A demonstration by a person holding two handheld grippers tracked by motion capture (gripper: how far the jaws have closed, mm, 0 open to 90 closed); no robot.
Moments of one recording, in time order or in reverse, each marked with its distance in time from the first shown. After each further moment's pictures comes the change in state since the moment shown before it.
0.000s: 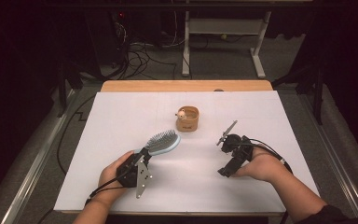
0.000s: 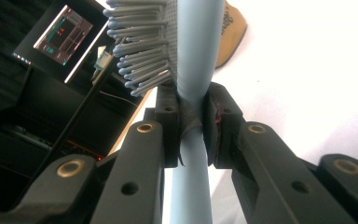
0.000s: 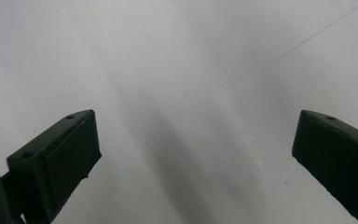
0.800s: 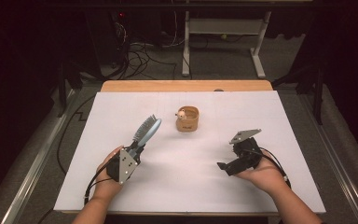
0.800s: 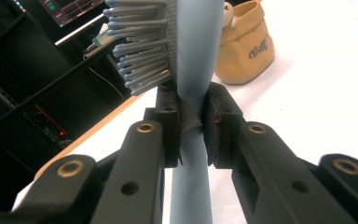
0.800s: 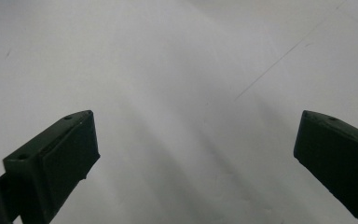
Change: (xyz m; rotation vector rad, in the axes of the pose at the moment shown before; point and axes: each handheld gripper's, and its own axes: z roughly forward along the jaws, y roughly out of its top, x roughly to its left) left arm 0.029 -0.013 -0.003 -0.046 -0.033 -0.373; right arm -0.005 -0.037 0.012 -0.412 -0.062 0.146
